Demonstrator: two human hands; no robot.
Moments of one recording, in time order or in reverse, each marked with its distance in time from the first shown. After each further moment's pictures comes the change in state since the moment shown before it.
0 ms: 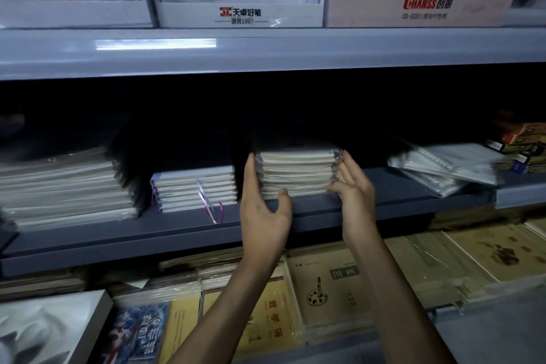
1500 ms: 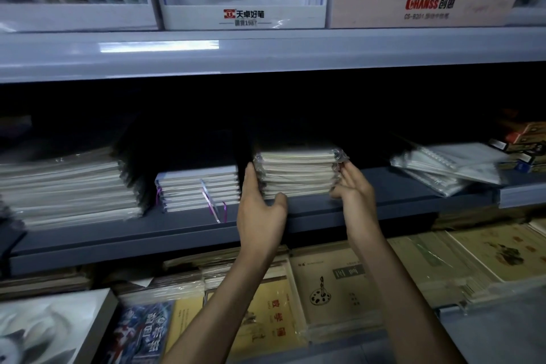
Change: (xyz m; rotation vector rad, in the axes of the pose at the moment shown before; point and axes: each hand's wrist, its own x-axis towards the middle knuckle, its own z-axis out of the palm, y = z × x) left_hand 0.006 0.006 -0.010 0.111 -0.062 -0.206; right_hand -0.007 -0.007 0.002 -0.090 -0.024 0.076
